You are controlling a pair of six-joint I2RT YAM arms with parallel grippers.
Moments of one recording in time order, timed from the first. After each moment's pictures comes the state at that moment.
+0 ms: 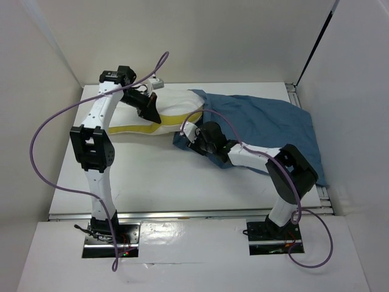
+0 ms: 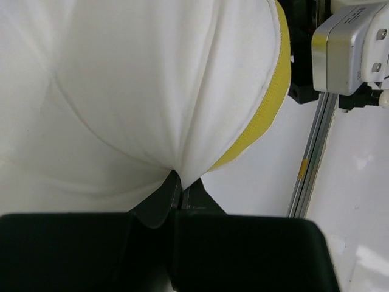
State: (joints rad) left arm -0.08 2.12 2.15 -1.39 0.92 0.78; right arm 0.70 1.70 0.96 0.17 -0.01 -0.50
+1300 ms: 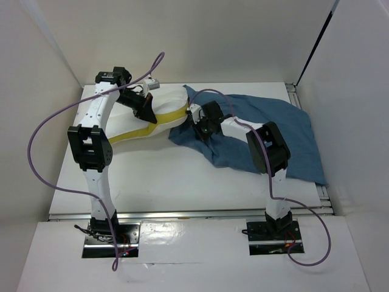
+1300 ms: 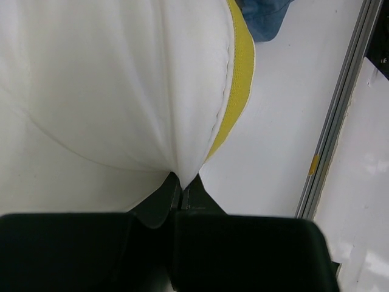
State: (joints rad) left arm -0.05 2.12 2.12 -1.38 0.91 0.81; right arm 0.49 2.12 1.45 -0.19 -0.31 -0.26
